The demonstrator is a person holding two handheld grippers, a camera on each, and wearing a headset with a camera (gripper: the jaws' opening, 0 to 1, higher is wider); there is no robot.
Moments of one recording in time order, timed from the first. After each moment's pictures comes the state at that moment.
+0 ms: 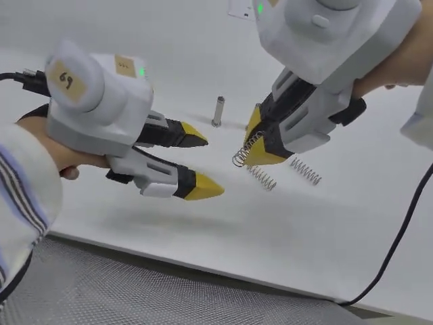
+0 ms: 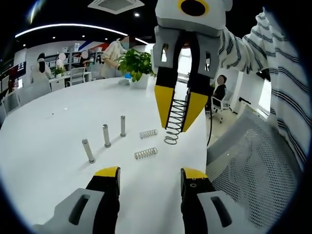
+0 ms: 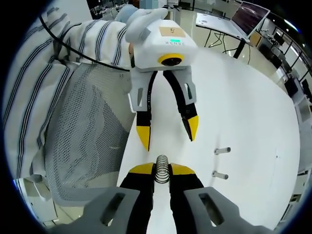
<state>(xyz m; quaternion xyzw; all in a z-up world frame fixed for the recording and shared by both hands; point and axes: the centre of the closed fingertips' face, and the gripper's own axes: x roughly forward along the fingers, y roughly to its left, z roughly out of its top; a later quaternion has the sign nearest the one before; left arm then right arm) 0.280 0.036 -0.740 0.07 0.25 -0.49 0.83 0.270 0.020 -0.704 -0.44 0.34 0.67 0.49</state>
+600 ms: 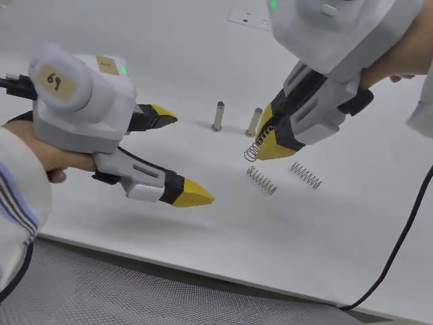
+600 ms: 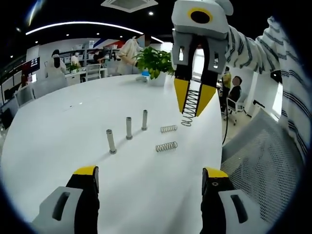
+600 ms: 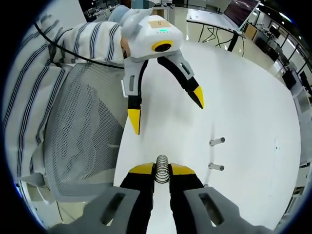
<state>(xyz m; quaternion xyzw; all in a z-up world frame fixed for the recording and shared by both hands) 0.299 0.072 -0.749 0.08 0.26 -0.42 0.86 0.284 0.008 -0.702 -0.44 0.36 0.66 0.50</state>
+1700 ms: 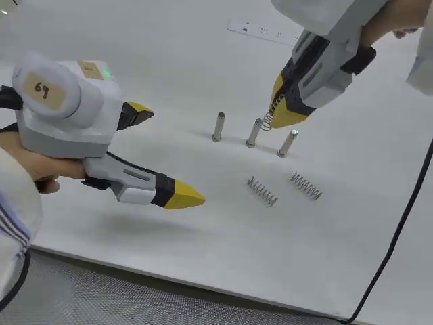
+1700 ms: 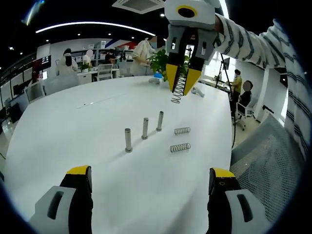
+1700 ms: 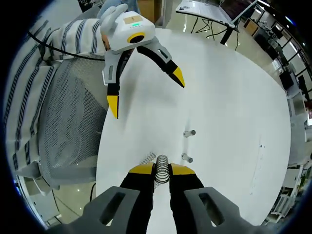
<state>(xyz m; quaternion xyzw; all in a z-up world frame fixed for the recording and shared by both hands) 0.311 0.091 -0.743 0.06 0.26 -0.39 0.88 0.350 0.012 -0.683 -0.50 0.37 0.61 0.48</state>
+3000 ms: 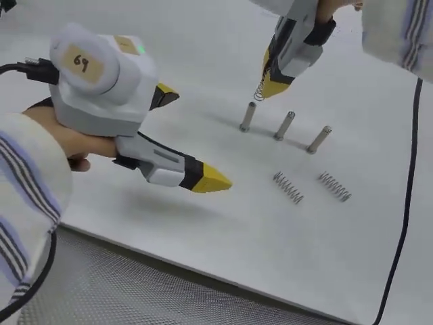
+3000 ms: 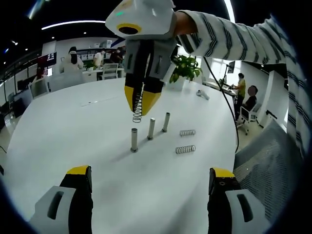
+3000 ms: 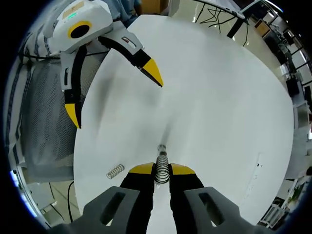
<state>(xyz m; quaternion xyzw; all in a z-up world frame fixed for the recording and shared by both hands) 0.320 0.099 -0.744 0.05 0.26 -0.36 0.89 0.394 0.065 -0.728 -0.54 0.37 0.61 0.44</state>
